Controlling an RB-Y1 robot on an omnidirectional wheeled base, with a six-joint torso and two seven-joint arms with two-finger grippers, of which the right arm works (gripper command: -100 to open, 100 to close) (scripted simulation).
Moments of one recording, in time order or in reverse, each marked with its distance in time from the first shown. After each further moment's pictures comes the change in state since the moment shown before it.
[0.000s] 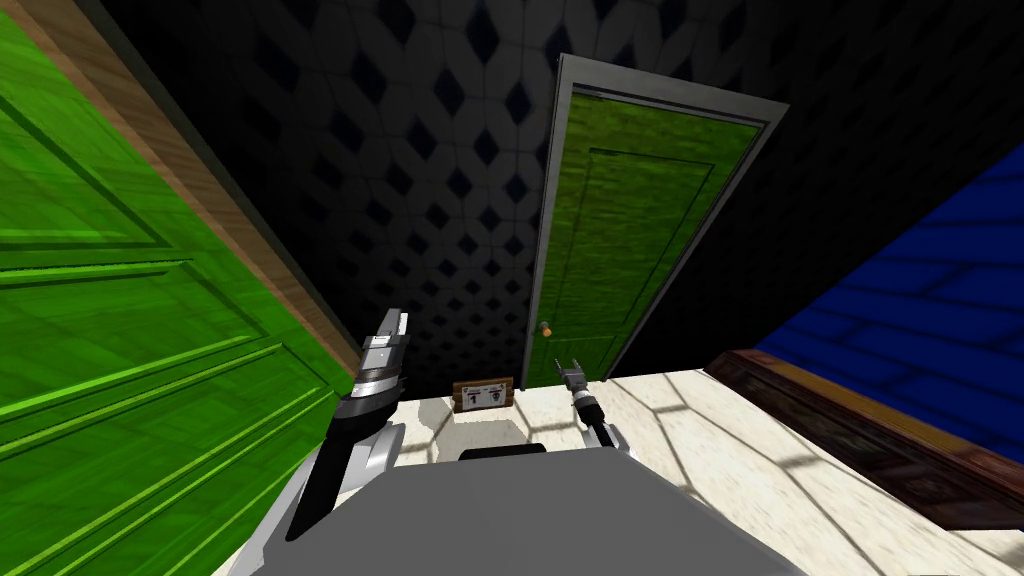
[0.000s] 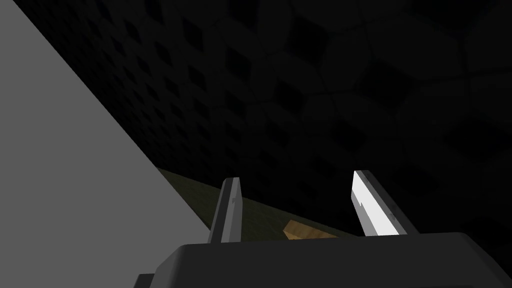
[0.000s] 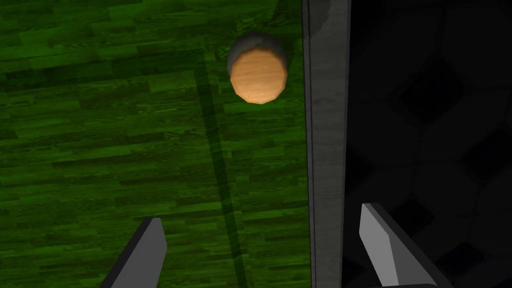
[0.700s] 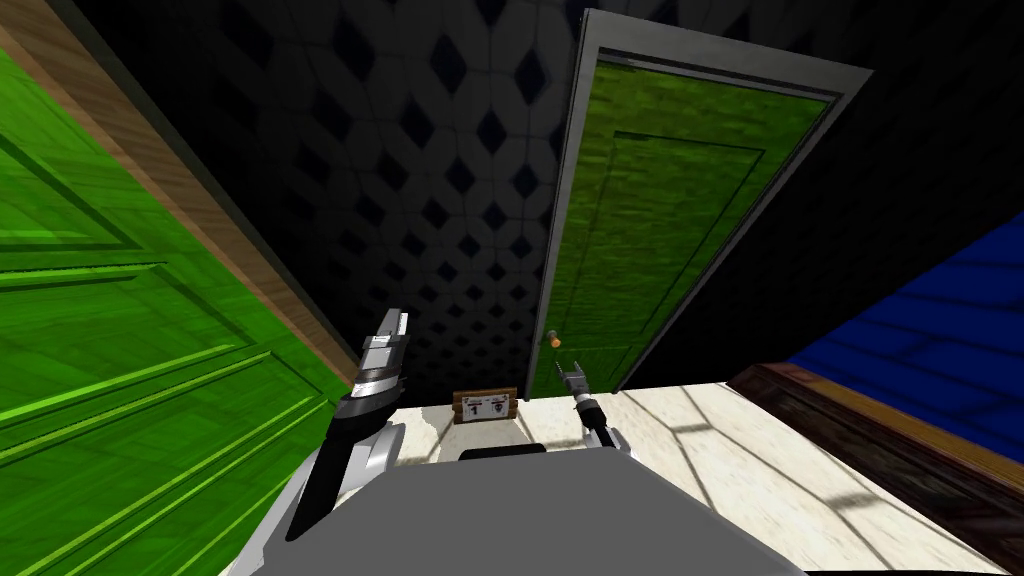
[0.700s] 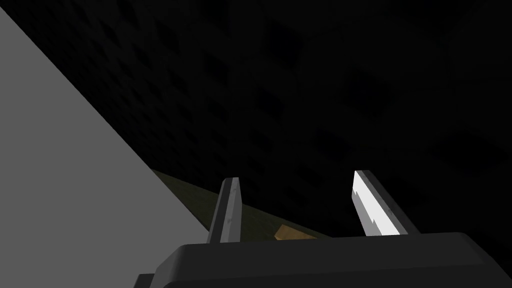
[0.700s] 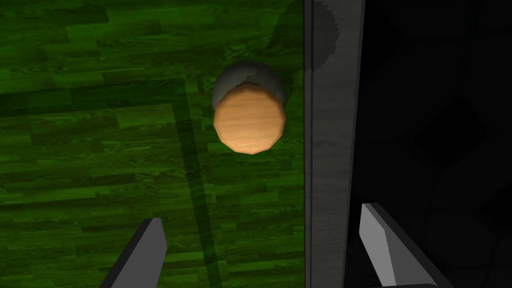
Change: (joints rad) arm -0.035 -0.022 -0.018 0.115 -0.012 -0.046 0.058
